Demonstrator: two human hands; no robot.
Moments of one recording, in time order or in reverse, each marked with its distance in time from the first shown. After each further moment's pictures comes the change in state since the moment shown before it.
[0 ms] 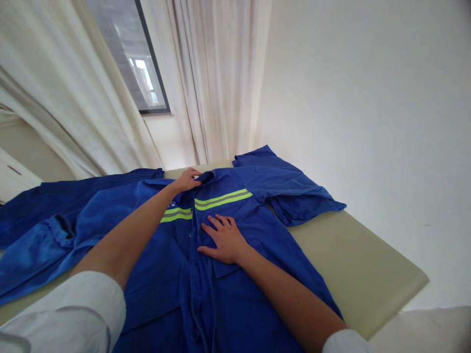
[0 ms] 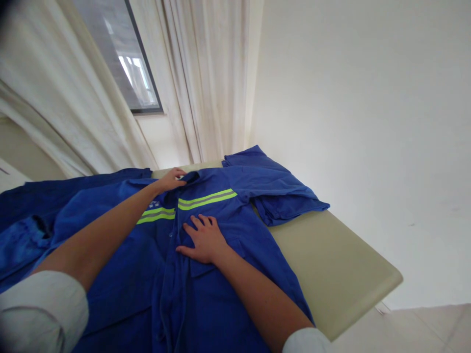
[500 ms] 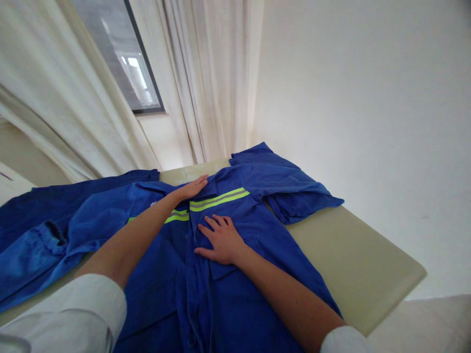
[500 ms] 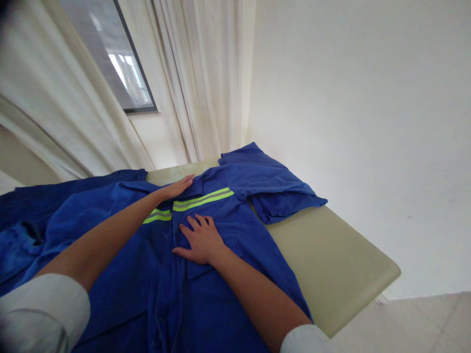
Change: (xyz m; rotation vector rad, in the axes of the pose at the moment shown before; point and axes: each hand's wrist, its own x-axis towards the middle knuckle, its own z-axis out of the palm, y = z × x) left_hand -0.003 0.004 0.054 0.427 -0.161 0.029; right_hand -0.001 0.000 0.000 -0.005 0.015 -0.005
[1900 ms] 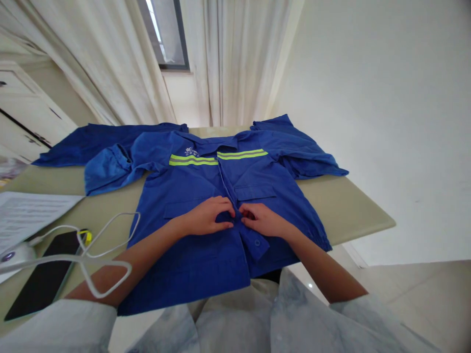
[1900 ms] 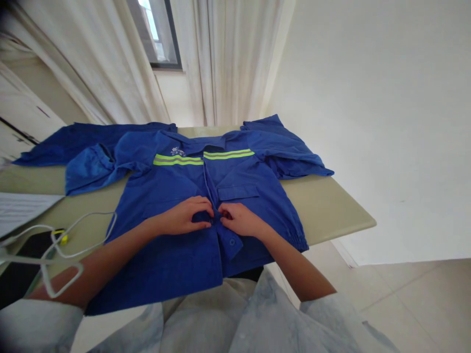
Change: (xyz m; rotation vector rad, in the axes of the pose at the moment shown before) left_hand -0.327 0.108 0.028 -0.401 0.023 0.583; right_hand -0.124 -0.059 -0.039 0.539 -0.193 0.052
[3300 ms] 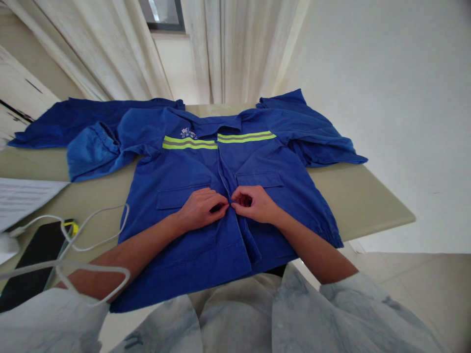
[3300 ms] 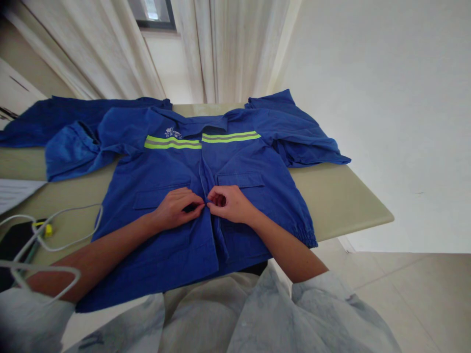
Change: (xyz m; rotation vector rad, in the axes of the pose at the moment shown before) left_hand -0.015 -0.022 0.028 0.262 0.414 0.163; right_hand 0.034 0.000 0.018 0.351 0.137 -0.107
